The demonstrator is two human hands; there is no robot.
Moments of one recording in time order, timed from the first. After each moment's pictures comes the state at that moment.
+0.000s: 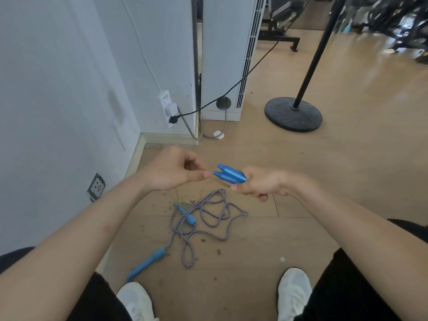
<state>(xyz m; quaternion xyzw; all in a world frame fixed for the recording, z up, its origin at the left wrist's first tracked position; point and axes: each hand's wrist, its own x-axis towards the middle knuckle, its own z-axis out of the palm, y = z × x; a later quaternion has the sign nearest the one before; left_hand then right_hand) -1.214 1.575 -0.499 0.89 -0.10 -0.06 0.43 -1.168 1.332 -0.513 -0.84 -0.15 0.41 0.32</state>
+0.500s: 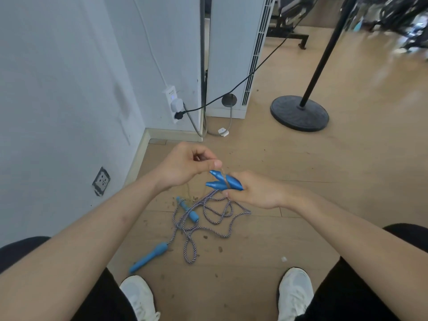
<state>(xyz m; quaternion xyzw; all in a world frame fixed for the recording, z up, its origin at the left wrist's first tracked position) -1.210 1.562 -0.511 0.84 -0.09 -0.04 0.54 -1.198 1.348 -0.512 -0.88 -0.33 0.25 0.25</state>
